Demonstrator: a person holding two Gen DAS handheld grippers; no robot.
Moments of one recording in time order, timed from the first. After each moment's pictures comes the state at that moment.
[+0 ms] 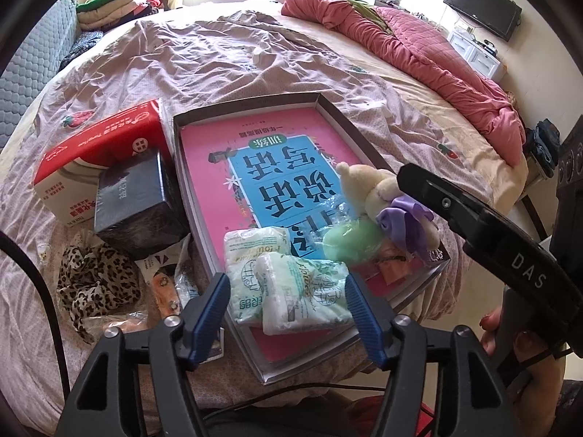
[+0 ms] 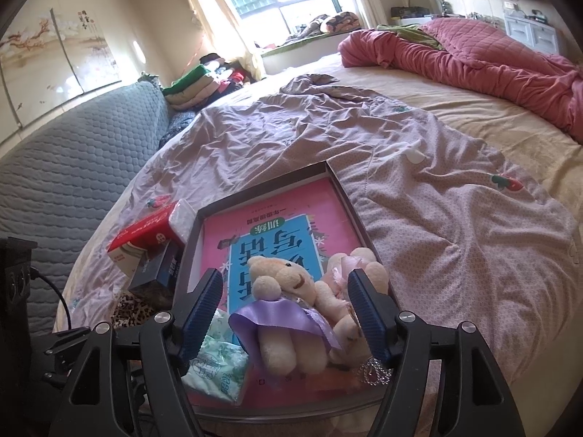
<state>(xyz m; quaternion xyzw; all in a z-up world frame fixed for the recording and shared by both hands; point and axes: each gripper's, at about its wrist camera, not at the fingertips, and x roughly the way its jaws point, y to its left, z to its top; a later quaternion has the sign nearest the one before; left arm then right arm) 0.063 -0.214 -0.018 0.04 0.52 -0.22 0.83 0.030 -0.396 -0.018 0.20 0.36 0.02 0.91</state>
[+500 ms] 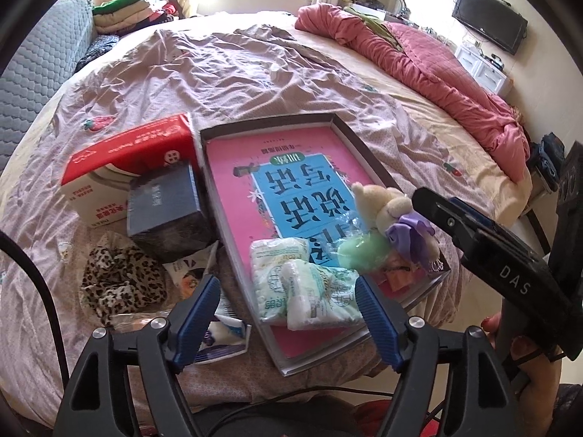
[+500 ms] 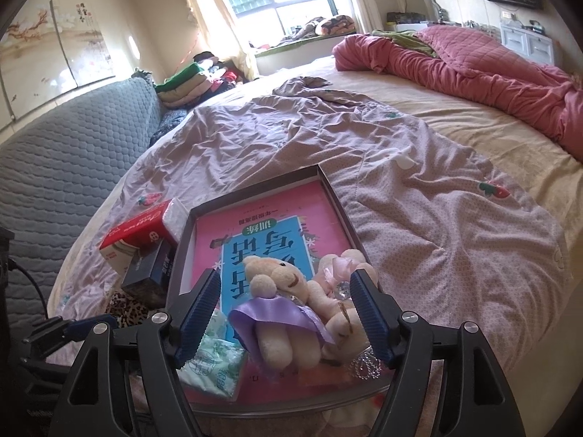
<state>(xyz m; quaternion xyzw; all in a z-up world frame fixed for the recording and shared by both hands) 0.058 -0.190 0.005 0.03 0.50 -0.20 0.84 0.025 -0.391 -0.008 0.18 0.36 0.00 0.92</state>
